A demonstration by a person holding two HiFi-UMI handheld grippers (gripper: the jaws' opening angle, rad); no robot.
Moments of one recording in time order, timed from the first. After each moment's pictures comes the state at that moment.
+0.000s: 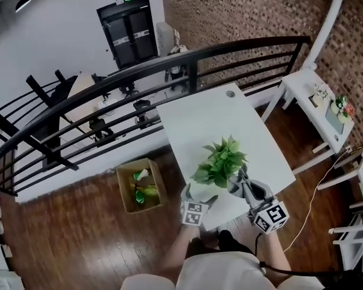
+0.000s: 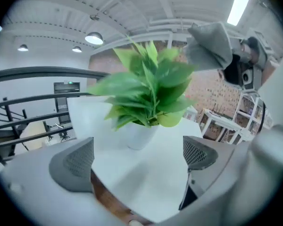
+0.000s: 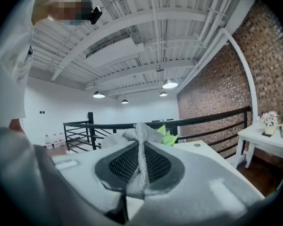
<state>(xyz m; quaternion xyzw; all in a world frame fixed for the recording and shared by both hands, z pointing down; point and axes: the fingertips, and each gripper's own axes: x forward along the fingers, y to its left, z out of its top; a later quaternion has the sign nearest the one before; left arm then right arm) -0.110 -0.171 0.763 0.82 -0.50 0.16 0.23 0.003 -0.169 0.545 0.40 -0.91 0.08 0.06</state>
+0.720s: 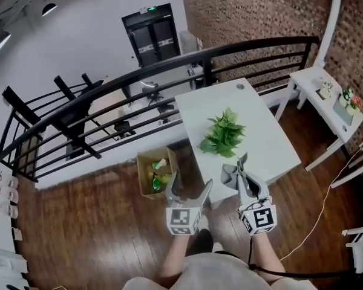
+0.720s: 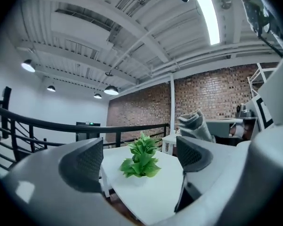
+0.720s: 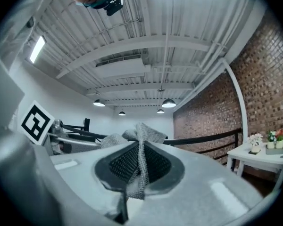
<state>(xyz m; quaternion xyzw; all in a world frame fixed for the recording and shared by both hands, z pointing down) -0.140 -0.015 0.498 0.77 -0.63 -0.01 0.05 0.003 -0.026 0.475 0.44 -0.90 -0.03 0.00</state>
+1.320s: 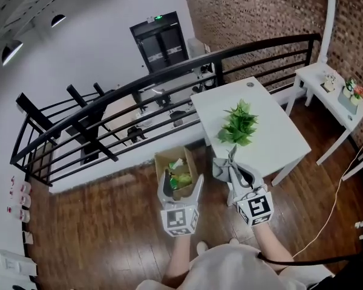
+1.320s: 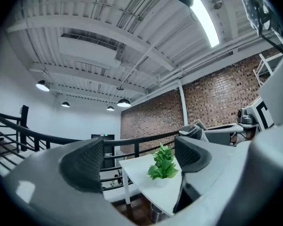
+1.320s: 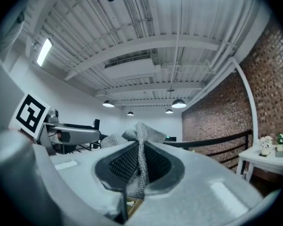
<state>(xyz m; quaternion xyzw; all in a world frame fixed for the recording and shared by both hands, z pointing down) -0.228 0.089 0.436 0.72 -0.69 -0.03 -0.01 -0.087 0.054 0.443 0.39 -0.92 -0.04 0.00</state>
